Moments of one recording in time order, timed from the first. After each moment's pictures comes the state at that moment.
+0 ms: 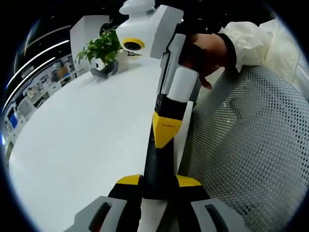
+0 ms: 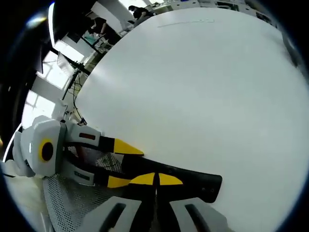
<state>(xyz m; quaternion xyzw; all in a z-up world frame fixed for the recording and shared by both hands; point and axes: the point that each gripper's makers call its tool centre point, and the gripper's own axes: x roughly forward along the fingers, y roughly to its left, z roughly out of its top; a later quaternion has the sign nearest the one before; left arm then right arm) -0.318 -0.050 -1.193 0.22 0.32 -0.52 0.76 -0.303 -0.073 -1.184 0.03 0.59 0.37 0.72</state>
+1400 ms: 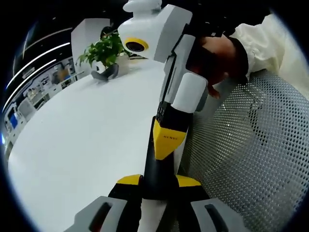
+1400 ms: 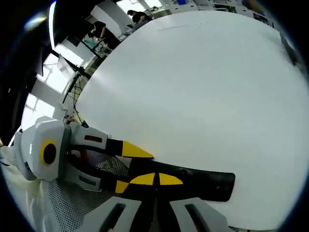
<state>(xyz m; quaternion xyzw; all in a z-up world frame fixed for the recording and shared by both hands) -0.318 -0.051 -1.193 0.21 0.31 -0.53 0.77 -0.309 -0.058 -1.183 0.04 0.58 0.36 0.73</state>
